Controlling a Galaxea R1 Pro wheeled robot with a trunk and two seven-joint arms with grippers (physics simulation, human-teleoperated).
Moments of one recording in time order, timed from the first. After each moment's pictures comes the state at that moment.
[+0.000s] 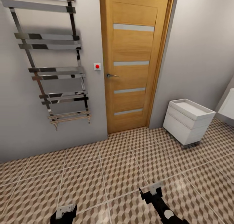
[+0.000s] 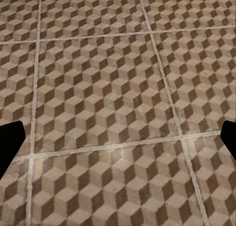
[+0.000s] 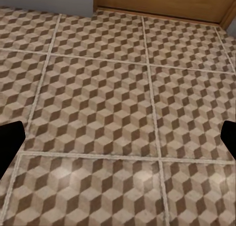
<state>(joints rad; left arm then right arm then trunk) -0.43 0.05 0.19 -0.03 0.00 -0.58 -0.05 -0.48 -0.01 0.21 -0.25 0.12 -0.45 0.00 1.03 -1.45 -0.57</state>
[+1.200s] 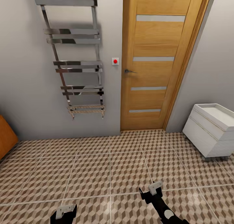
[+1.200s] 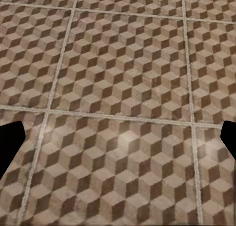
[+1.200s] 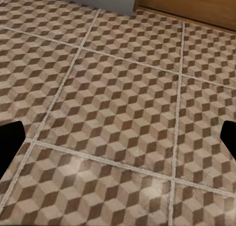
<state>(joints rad) -0.43 0.05 0.19 -0.03 0.00 -0.58 -0.05 -0.48 -0.01 0.21 -0.25 0.12 -0.45 0.00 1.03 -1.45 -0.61</state>
